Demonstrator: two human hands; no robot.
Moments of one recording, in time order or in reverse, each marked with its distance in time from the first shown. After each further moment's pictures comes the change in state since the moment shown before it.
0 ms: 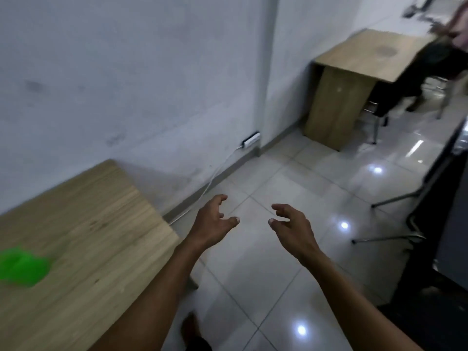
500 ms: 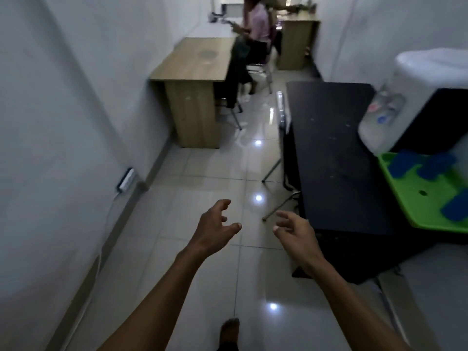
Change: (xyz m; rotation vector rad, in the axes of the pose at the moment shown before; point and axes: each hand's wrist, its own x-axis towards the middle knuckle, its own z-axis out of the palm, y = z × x) left_hand 0.081 0.172 0.215 0.173 -0.566 0.465; right_hand -0.018 0.103 -0.199 0.139 0.606 0.283
